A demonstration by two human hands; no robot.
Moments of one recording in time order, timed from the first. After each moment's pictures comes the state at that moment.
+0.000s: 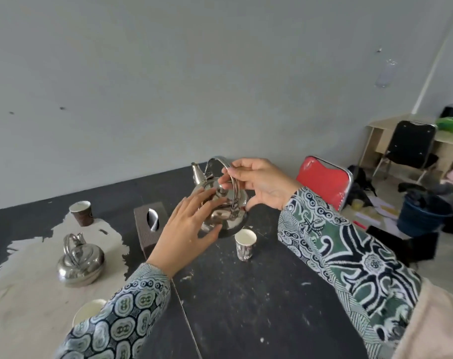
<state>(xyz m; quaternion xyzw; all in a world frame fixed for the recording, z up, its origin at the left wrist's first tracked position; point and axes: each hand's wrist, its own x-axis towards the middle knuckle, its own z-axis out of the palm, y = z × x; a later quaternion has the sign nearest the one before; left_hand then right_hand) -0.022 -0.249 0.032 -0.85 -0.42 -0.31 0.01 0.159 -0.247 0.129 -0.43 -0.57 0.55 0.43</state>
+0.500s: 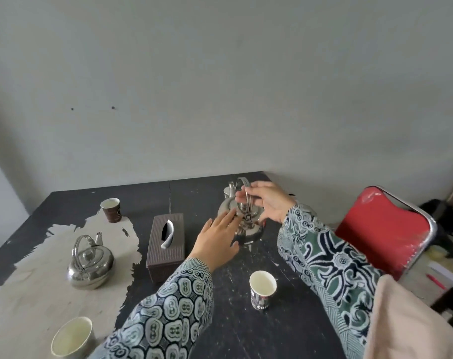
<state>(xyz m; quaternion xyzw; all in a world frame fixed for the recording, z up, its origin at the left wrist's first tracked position) 0.050 -0.113 0.001 -0.79 -0.61 -0.10 -0.04 0.190 -0.056 0.079 -0.45 -0.54 0.61 0.36</state>
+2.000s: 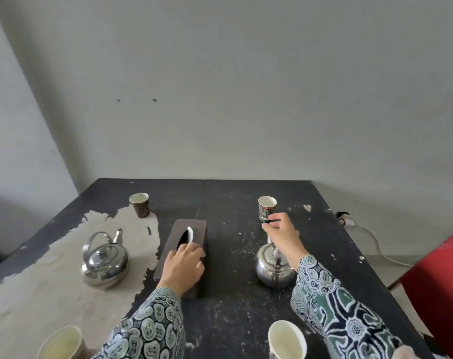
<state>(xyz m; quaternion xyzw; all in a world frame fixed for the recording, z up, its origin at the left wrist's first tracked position) -0.042 -0.046 -0.094 -0.62 -0.78 -0.10 -0.02 0.159 0.064 -0.040 -0.54 -0.65 0.43 0.33</state>
